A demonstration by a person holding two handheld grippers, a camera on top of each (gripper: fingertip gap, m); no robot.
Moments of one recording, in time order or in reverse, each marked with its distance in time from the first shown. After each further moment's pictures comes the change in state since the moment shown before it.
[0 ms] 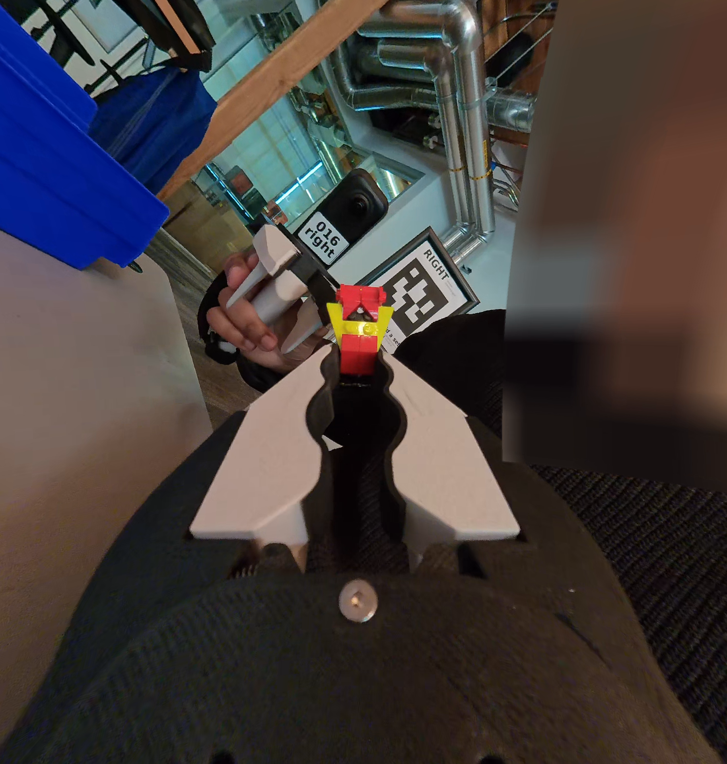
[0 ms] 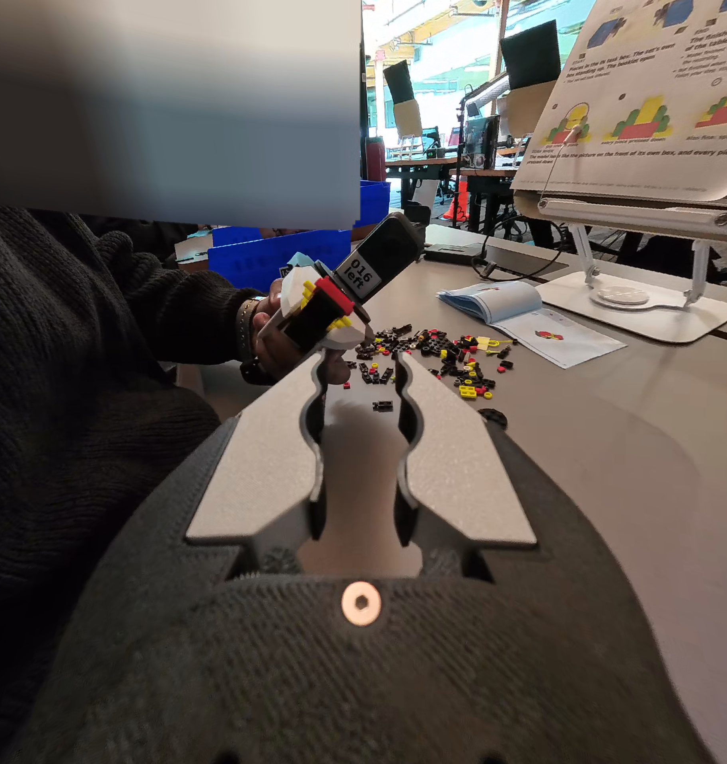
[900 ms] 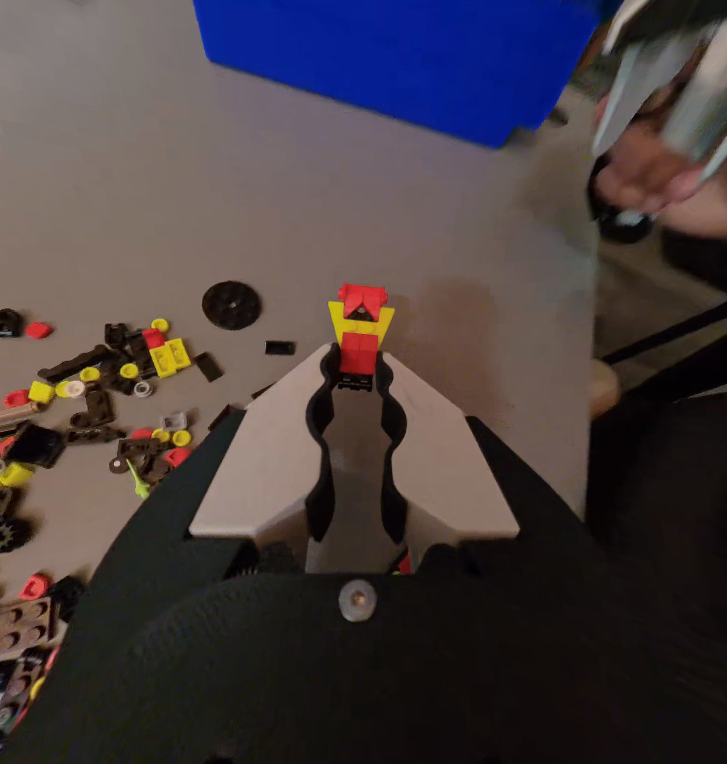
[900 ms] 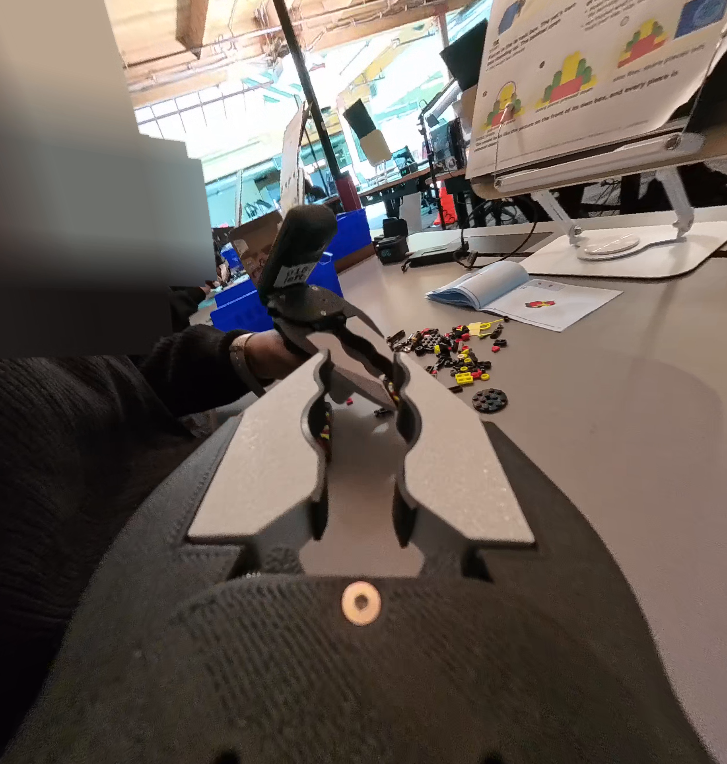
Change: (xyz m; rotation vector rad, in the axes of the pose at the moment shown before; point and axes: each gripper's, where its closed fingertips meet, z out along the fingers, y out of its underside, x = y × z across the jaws) left arm -0.116 0.001 -0.082 -0.354 -1.072 0.481; right arm 0.030 -0.001 -0.012 0.081 0.041 0.267
